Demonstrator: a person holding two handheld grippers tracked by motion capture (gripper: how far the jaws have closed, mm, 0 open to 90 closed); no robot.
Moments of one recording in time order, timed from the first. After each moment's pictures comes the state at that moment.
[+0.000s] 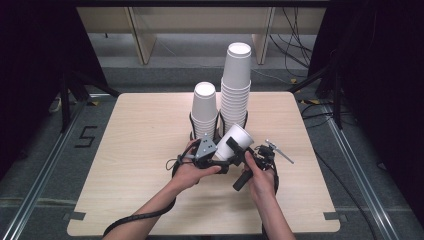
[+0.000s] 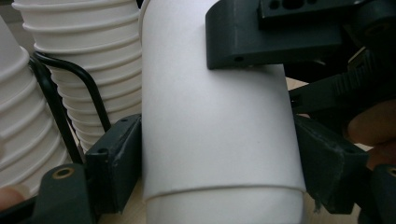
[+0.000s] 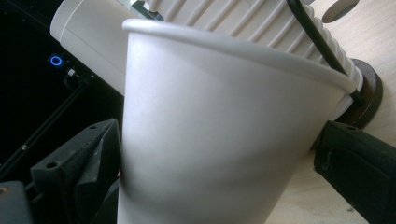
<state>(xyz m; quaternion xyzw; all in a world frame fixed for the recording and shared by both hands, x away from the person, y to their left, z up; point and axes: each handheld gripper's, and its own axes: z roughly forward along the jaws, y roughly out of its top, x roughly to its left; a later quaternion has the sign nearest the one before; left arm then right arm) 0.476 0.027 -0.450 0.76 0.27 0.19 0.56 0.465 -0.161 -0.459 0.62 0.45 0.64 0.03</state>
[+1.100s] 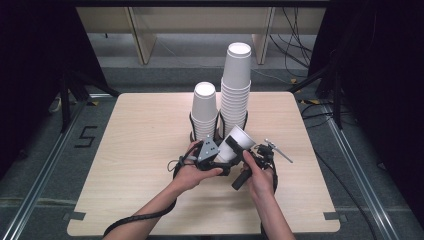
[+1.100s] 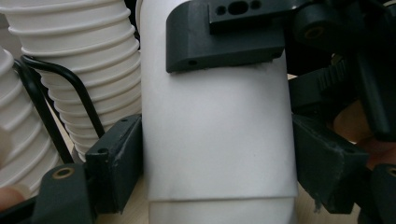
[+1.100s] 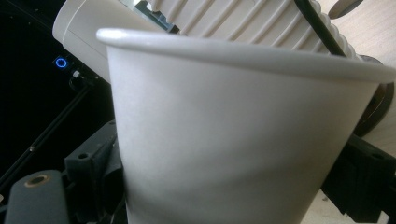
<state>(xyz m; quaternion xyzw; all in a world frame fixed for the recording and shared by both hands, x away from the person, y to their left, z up) 0.472 0.023 -0.451 0.77 0.26 0.20 0.55 0.468 -0.159 -0.459 0.62 0.44 0.64 0.01</state>
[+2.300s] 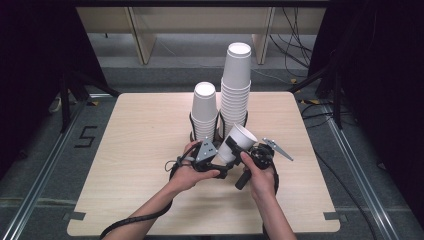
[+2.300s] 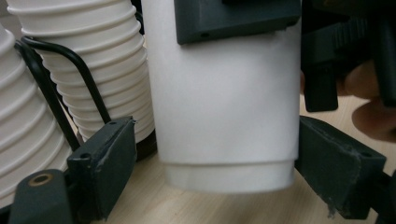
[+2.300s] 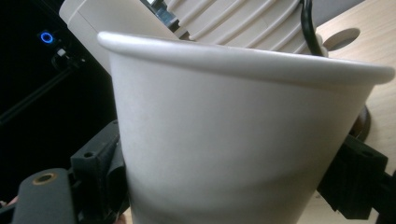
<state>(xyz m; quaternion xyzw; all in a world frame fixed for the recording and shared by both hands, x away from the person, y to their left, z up) 0.471 0.032 -0.456 0.78 0.25 0.19 0.53 0.467 -0.160 -0.453 0.58 0.50 0.63 0.09</state>
